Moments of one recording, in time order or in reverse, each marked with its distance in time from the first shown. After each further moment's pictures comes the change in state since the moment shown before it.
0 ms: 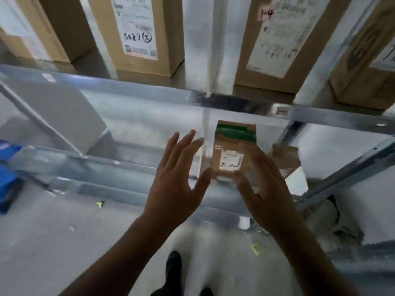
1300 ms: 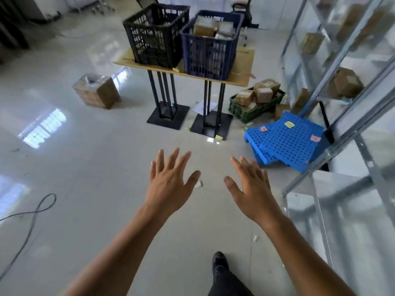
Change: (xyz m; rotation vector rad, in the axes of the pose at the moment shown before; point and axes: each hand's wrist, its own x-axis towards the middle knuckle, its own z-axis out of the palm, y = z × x) left_hand -0.431 -0.500 -0.600 0.582 0.618 -1.610; right_hand 0.013 -0.677 0.786 0.058 -1.188 -1.063
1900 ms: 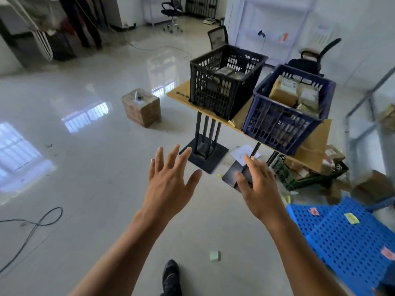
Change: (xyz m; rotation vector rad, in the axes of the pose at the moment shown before) left_hand 0.340 -0.163 -0.120 -0.051 0.288 -0.199; right_hand 0.449 -0.153 0.008 0.109 0.009 -0.229
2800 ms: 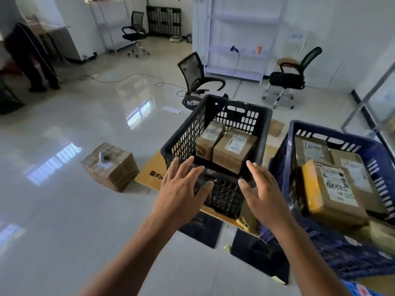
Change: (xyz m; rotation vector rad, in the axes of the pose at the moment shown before) left_hand 0.614 -0.008 0.056 0.026 -0.186 0.269; right_hand 0.565 0.034 -0.004 0.065 0.082 0.136
